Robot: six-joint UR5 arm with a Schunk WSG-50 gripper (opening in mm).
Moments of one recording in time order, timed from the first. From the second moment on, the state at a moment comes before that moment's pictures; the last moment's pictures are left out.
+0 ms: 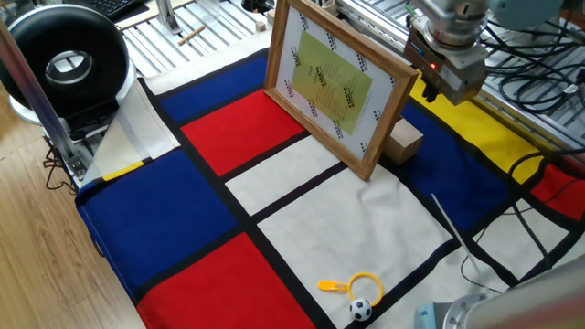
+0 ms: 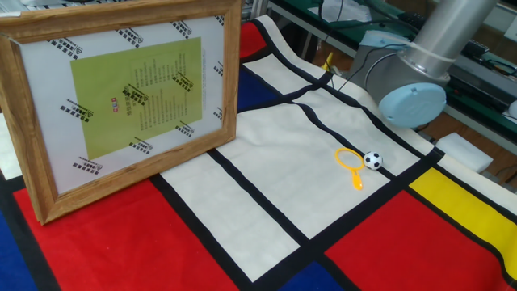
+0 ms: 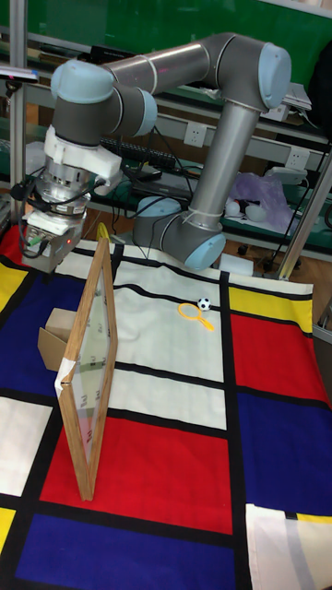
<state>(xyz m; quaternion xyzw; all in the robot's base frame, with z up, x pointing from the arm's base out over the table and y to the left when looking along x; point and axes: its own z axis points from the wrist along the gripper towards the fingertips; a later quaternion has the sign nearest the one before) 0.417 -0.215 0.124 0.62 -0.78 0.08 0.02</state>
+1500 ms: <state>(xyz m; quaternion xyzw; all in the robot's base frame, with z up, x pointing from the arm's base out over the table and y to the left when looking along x) 0.439 -0.201 0.117 0.61 -0.79 0.05 -0.01</state>
